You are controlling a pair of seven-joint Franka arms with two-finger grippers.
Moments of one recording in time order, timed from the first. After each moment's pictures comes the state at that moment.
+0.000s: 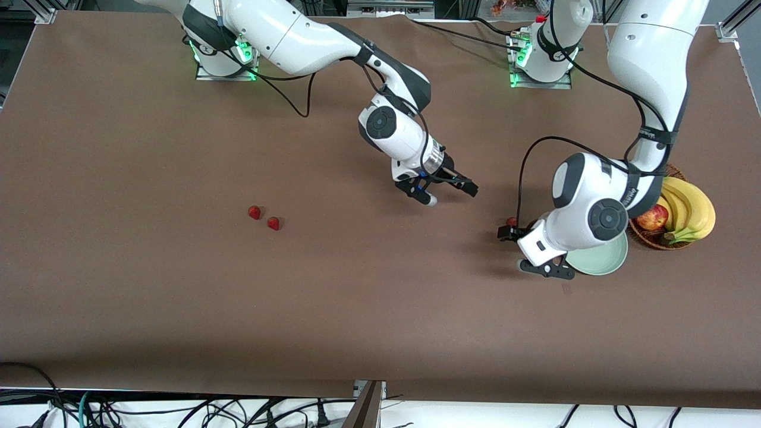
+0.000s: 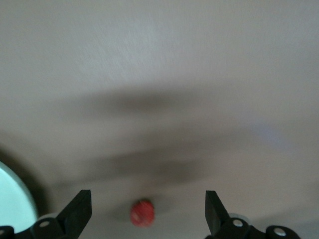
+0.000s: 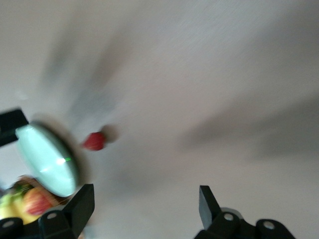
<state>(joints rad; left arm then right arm) -0.09 0.56 -0.15 -1.75 -0.06 2.18 -0.04 0.71 0.99 0.32 -1.21 0.17 2.64 1.35</state>
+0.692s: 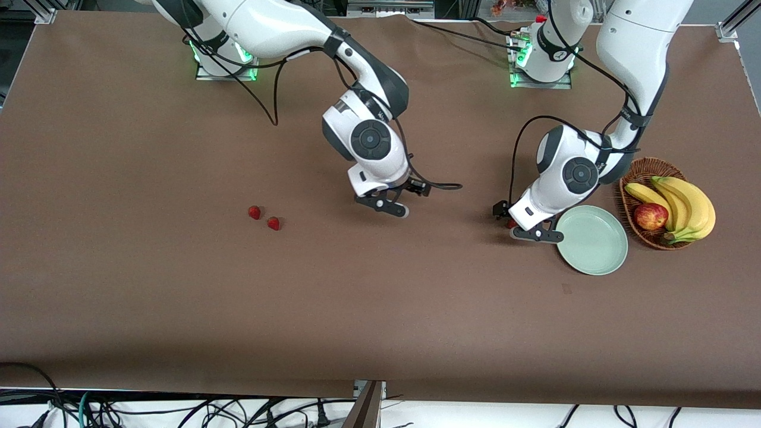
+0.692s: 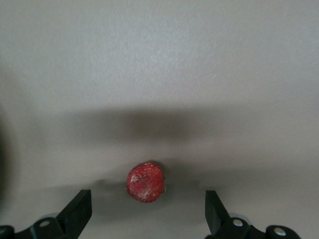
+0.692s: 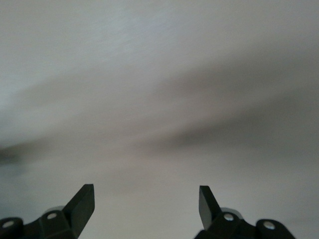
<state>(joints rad) -0.08 0.47 -0.17 -2.14 0.01 2.55 -0.17 0.68 0.81 0.13 -1.21 0.13 2.01 1.04</state>
